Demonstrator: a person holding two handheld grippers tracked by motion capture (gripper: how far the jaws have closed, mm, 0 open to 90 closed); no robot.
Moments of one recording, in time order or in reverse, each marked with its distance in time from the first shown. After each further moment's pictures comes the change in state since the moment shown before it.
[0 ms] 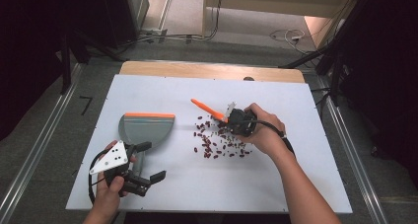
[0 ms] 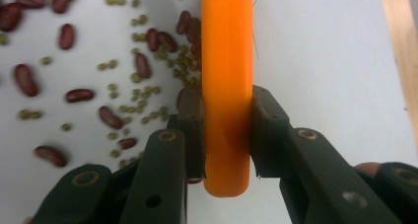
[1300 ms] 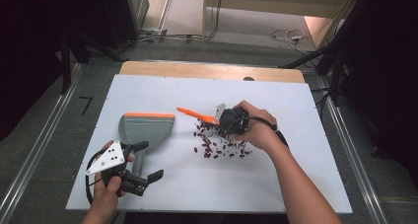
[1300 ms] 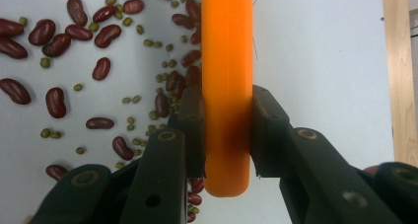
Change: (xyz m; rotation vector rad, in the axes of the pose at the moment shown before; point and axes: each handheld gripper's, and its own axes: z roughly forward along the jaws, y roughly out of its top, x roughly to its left) left arm 0.001 0.001 -0.006 -0.014 0.017 -0.003; right arm 0.001 0.023 0.000 -0.075 0.049 -0.204
